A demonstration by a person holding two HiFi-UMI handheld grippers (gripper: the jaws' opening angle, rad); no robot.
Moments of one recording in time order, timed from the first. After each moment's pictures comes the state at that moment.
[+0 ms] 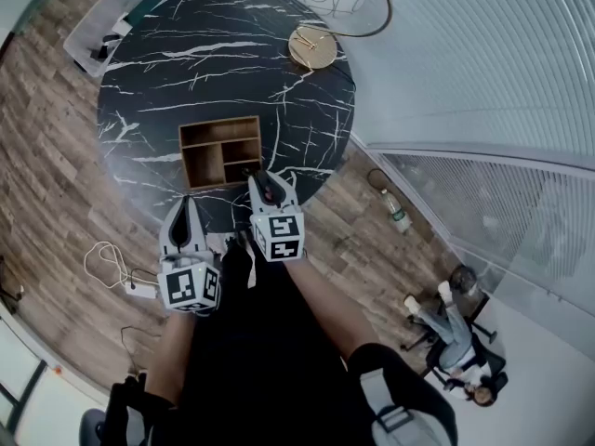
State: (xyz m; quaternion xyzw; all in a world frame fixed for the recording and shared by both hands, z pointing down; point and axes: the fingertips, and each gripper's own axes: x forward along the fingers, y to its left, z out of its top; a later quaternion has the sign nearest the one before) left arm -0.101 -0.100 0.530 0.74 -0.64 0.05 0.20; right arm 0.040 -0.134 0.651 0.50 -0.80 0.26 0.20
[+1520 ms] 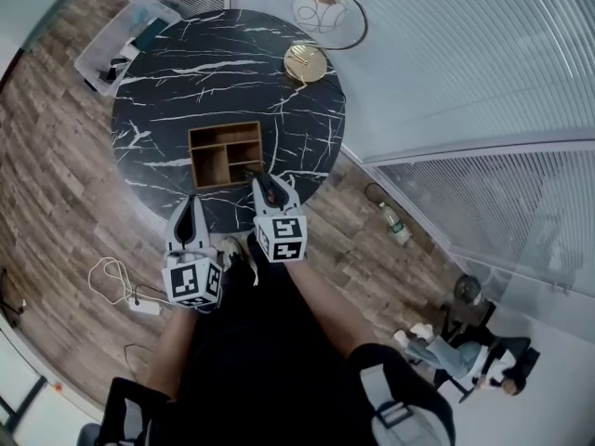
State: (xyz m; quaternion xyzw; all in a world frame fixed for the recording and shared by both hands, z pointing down) left arm -0.104 -0.073 0.487 0.75 -0.63 0.02 0.17; right arm 0.041 -0.113 0.594 0.53 -0.80 0.22 0.16
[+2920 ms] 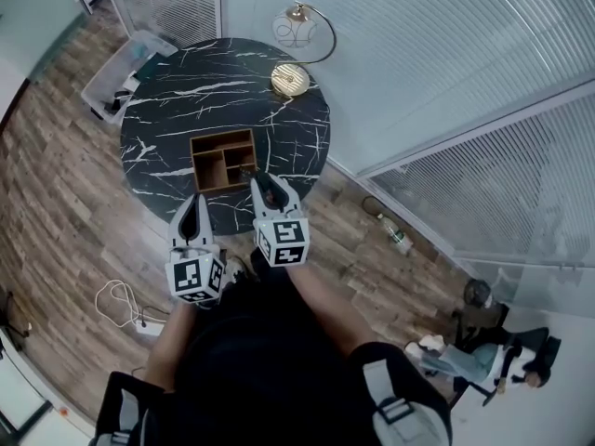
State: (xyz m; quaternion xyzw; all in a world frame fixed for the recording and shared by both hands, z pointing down) left arm -0.085 -0.035 0.431 0.78 -0.61 -0.01 0.12; right arm 0.047 -0.077 0.497 0.55 -0.82 0.16 0.09
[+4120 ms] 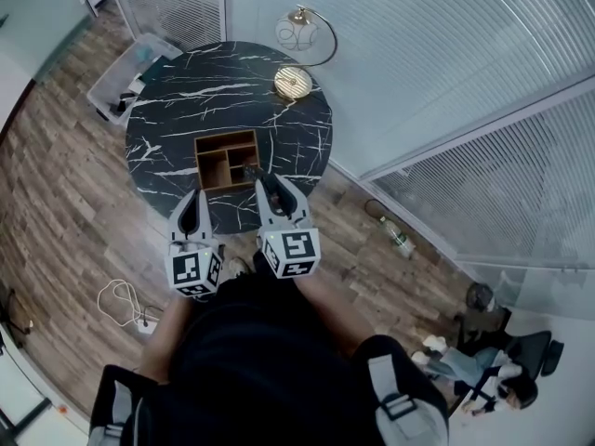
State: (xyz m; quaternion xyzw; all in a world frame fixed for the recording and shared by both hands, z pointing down) left arm -0.087 -0.034 0.423 0.79 -0.60 0.00 0.10; right arm 0.051 -0.056 0.433 0.55 -0.83 0.11 0.04
